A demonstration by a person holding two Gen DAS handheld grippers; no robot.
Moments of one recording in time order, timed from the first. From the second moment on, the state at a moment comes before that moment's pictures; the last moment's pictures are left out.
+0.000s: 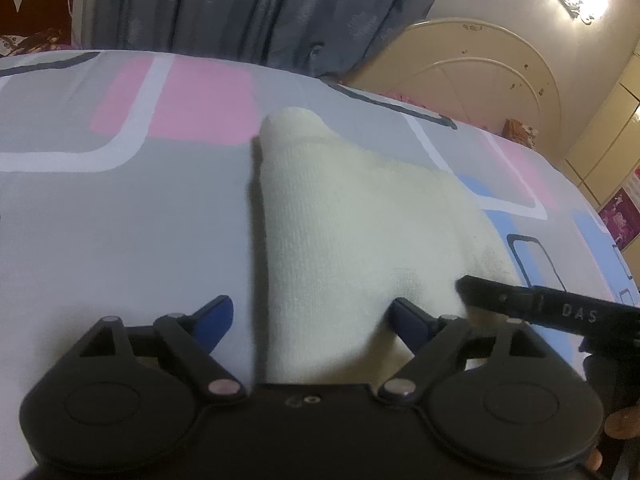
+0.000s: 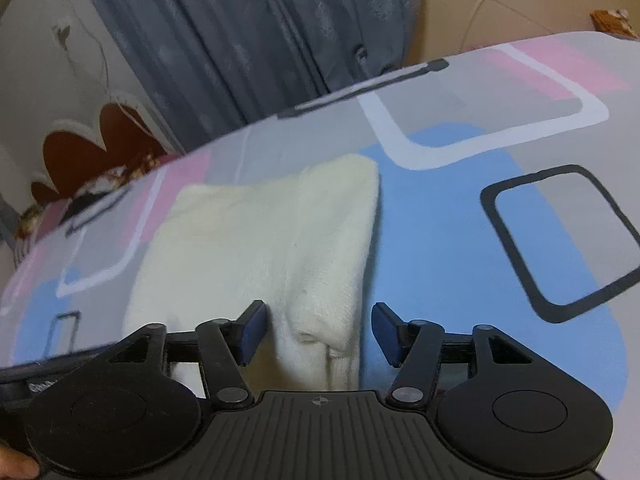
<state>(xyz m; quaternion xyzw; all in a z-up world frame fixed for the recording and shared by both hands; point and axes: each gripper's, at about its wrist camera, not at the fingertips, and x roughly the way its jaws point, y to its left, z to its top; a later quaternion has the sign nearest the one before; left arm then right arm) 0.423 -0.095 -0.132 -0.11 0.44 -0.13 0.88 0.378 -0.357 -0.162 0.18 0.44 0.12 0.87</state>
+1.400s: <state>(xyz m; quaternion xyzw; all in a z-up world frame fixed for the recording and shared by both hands) 0.431 -0.118 -0.119 -0.11 0.44 -0.15 0.88 0.380 -0.348 -0.163 0.21 0.43 0.14 0.87</state>
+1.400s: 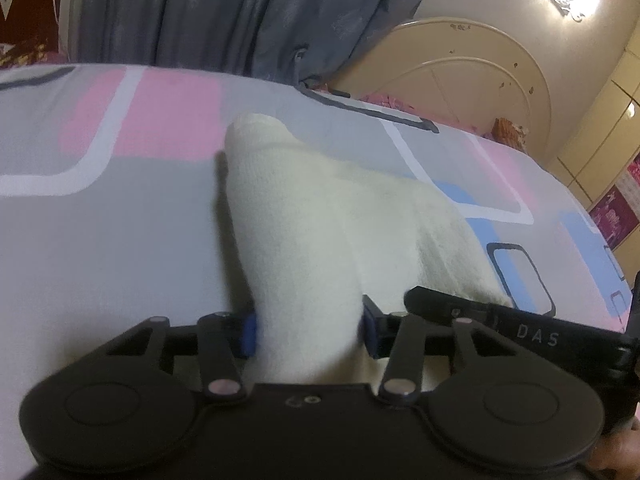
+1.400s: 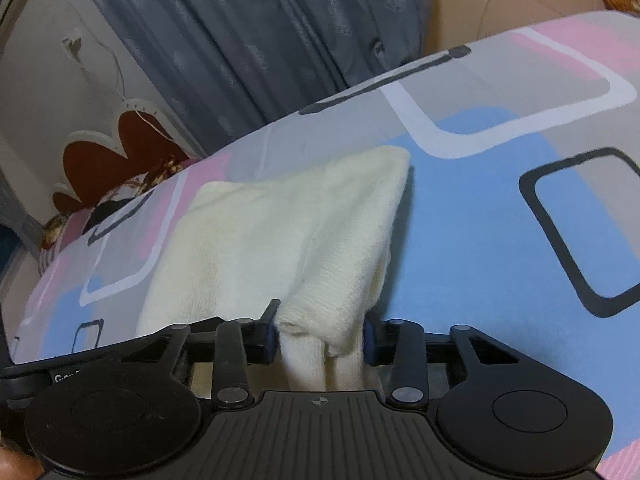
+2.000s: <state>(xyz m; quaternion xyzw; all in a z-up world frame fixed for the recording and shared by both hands) 0.395 -0.052 -0.078 -0.12 0.40 -0.14 0.90 0.360 -0.303 -0.109 0.22 0.39 0.19 0.87</state>
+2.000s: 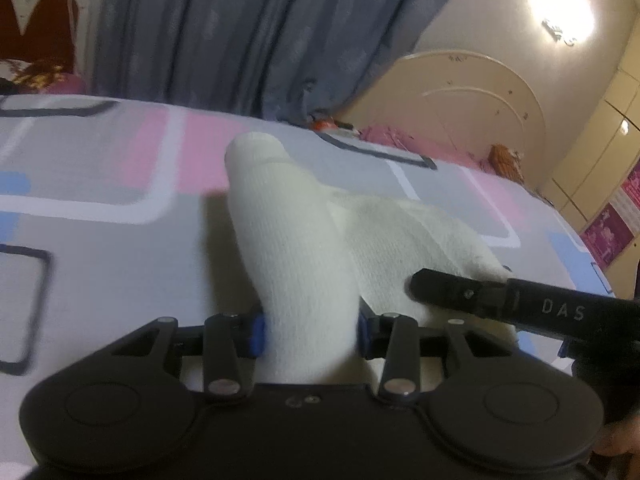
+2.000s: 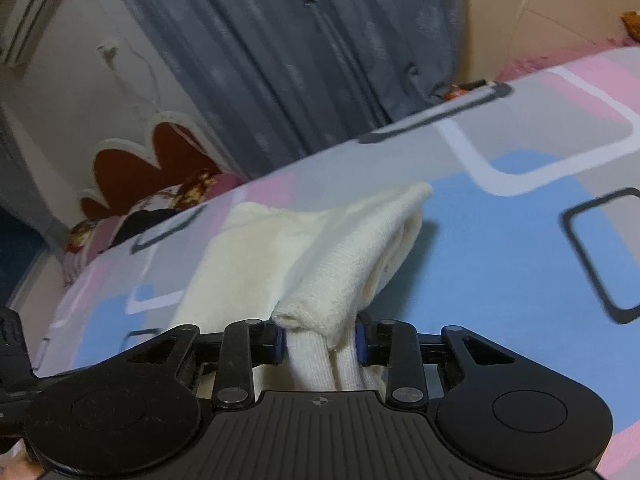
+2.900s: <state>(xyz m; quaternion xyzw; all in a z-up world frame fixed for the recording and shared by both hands) 0.401 0.204 -0.116 -0.15 0.40 -0.06 0.90 0.386 -0.023 -0.153 0.18 0.43 0.25 0.85</state>
